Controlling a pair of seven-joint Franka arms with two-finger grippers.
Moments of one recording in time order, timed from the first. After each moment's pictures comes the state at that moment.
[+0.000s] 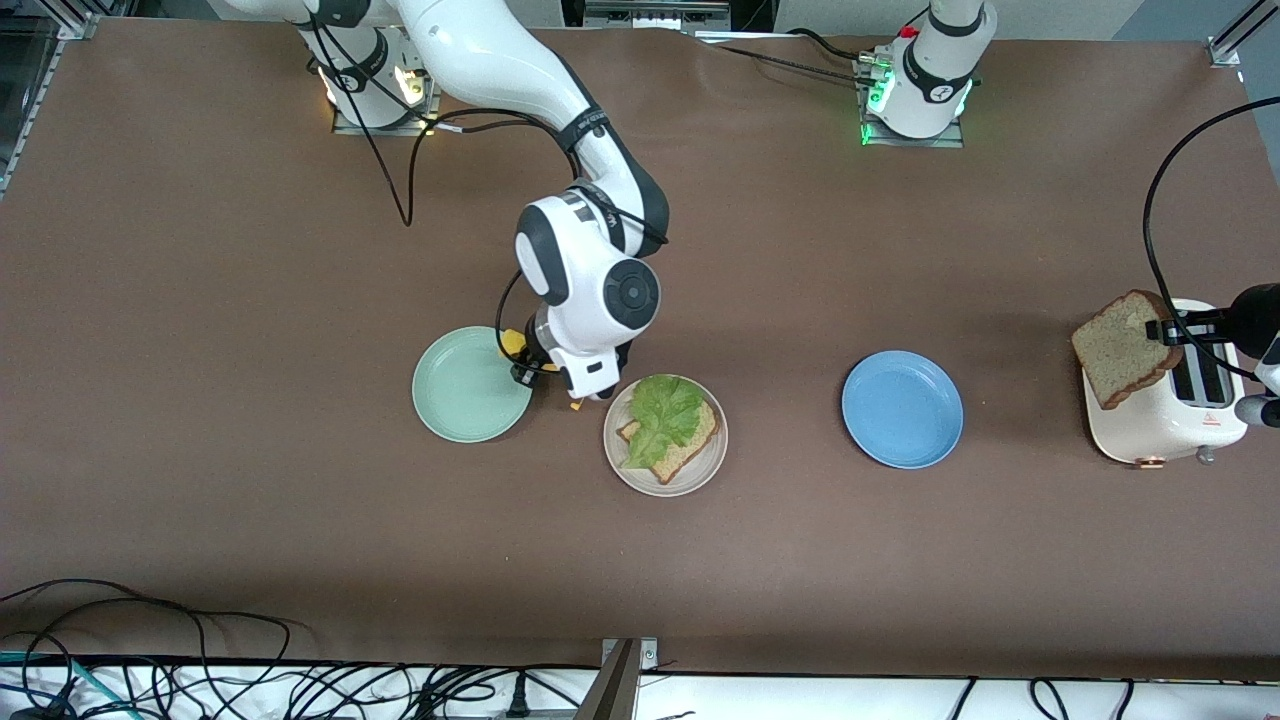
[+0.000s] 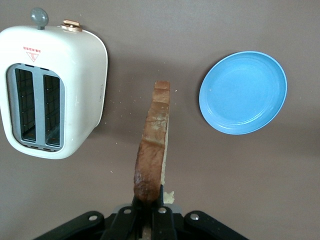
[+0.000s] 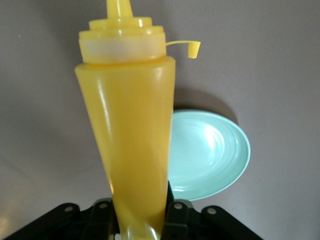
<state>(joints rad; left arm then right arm) 0.13 0.47 0.04 -1.18 -0.01 1.32 0.00 1.02 1.01 -0.57 -0.99 0.08 1.54 -0.68</state>
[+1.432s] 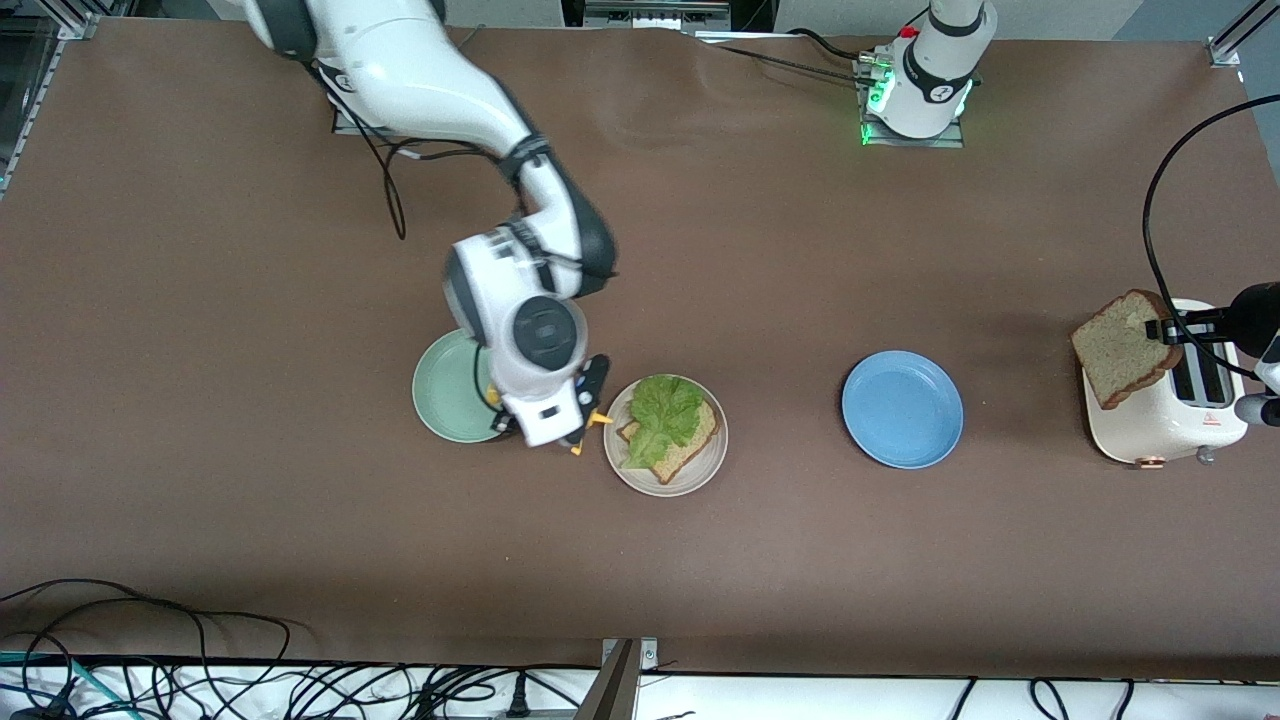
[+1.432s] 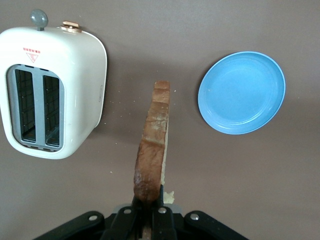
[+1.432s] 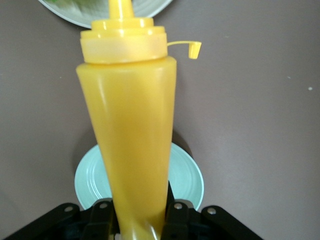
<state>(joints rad) 0.13 0.46 0.04 -1.18 -0.01 1.32 0.00 0.64 0.90 -0.24 -0.95 0.07 1.67 -0.77</state>
